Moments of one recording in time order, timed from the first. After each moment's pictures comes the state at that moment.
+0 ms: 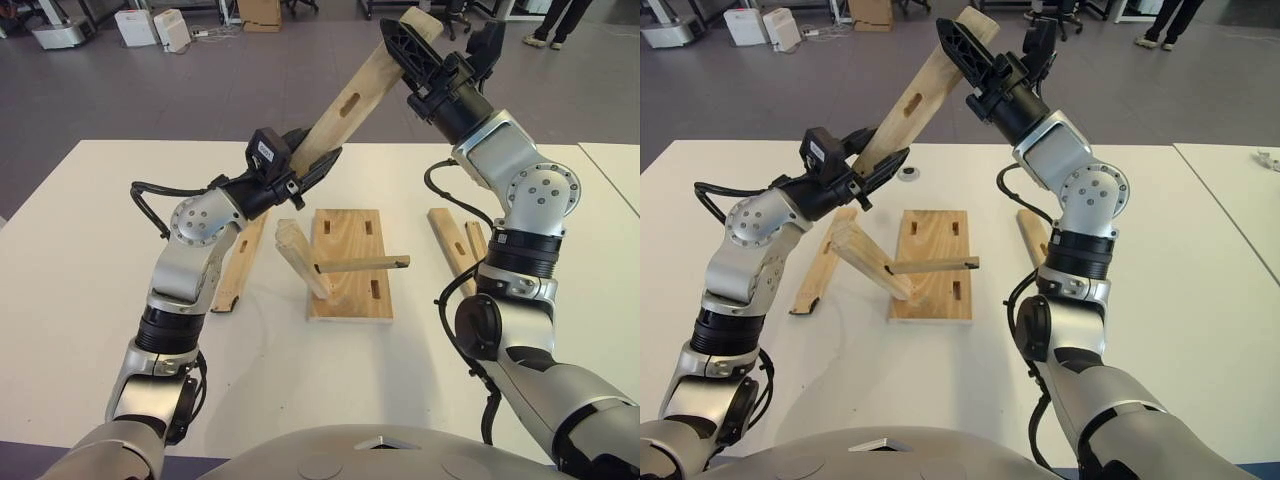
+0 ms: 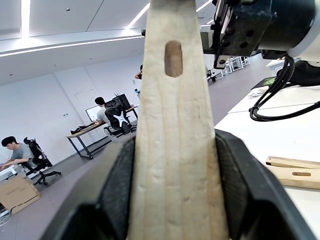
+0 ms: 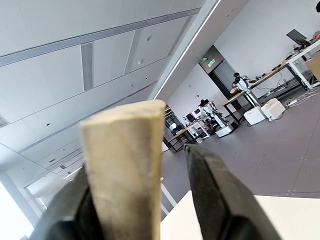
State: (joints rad) left arm -0.44 0.38 -0.10 -0.21 -0.27 0.16 -0.58; right arm -0.87 -0.10 -0.39 0.09 1.10 0.86 0.22
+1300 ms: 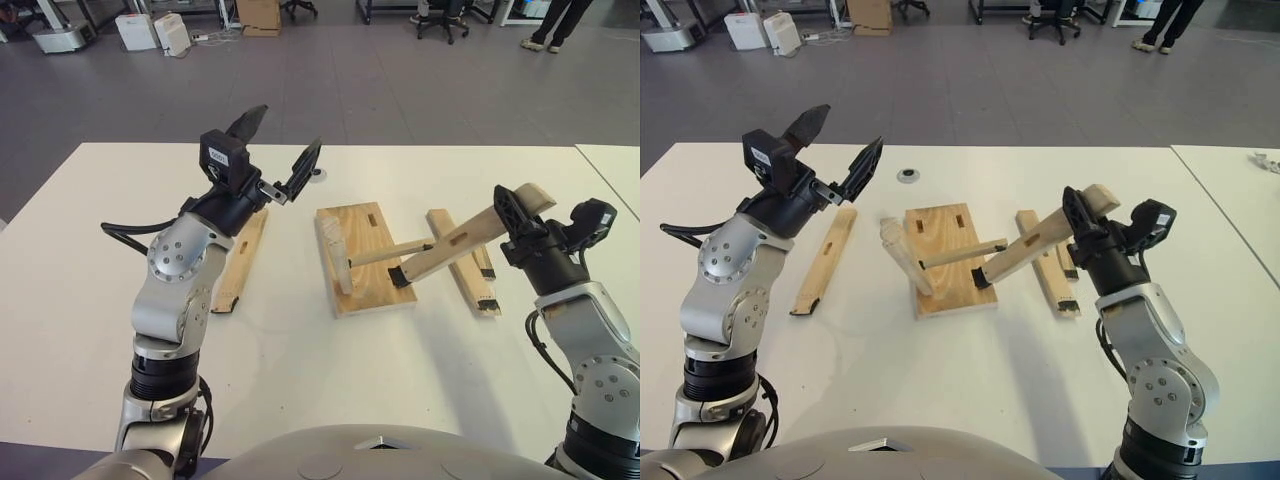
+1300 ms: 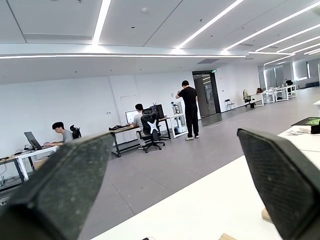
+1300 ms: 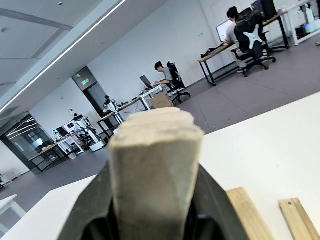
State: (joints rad) left arm -0.27 0.28 0.01 -0.51 -0.34 0.30 -0.36; right arm 0.08 -0.31 -0.36 -0.64 1.01 0.59 -0.01
